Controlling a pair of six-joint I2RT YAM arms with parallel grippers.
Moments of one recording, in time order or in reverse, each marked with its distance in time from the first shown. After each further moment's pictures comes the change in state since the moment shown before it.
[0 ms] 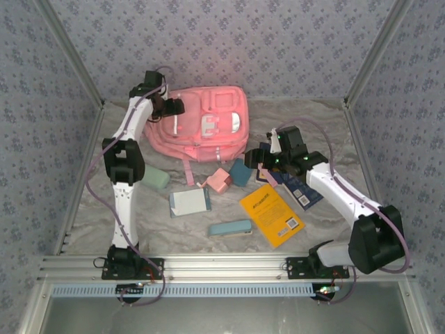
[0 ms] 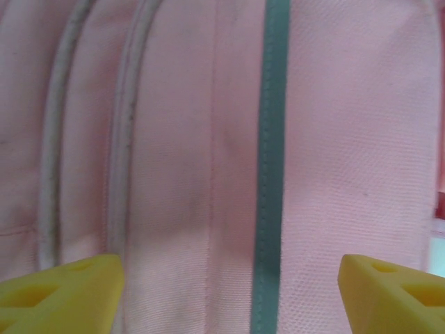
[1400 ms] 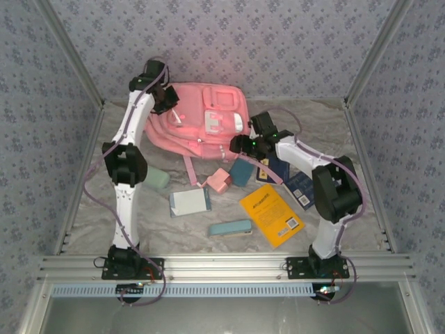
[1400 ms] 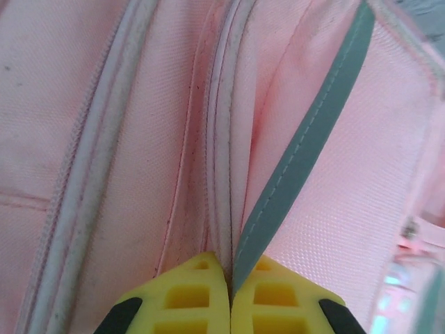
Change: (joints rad) left arm -0.040 -0.067 0.140 -0.163 -0.045 -0.427; right arm 0.042 0.502 0.363 0.056 0.047 0.143
